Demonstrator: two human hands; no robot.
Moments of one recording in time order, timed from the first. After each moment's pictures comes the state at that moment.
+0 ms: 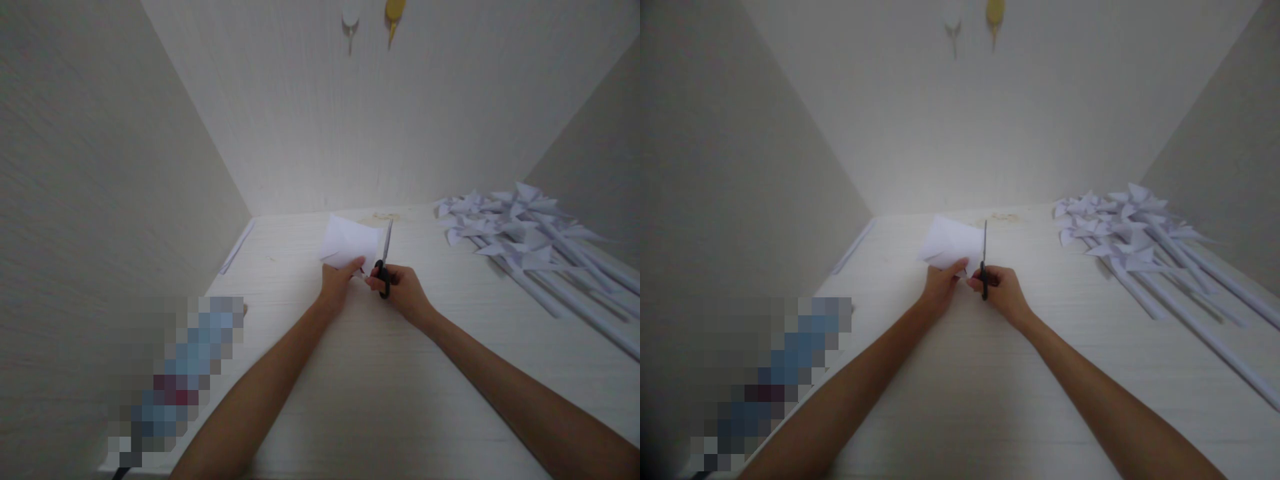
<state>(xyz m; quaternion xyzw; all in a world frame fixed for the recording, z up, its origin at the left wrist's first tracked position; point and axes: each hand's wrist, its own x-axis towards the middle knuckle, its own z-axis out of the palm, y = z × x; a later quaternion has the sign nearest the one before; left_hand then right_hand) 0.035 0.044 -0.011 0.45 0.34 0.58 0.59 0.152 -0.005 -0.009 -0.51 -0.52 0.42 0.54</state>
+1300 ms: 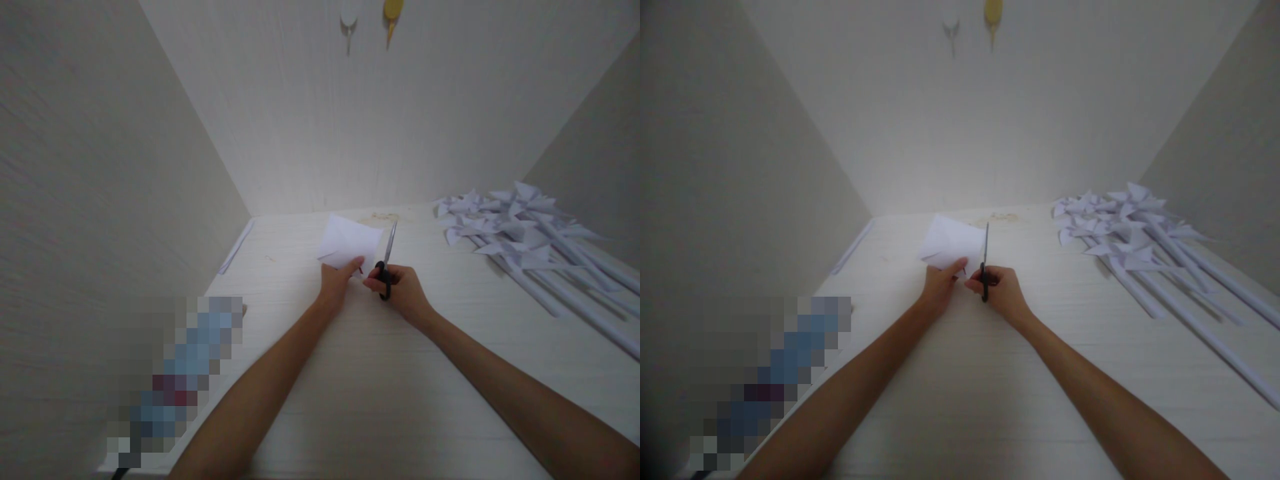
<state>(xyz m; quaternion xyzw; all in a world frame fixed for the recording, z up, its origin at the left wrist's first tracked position) 0.034 0.040 -0.004 0.45 0.38 0.57 0.58 0.151 -0.010 -0.004 -0.53 -0.55 0.38 0.53</state>
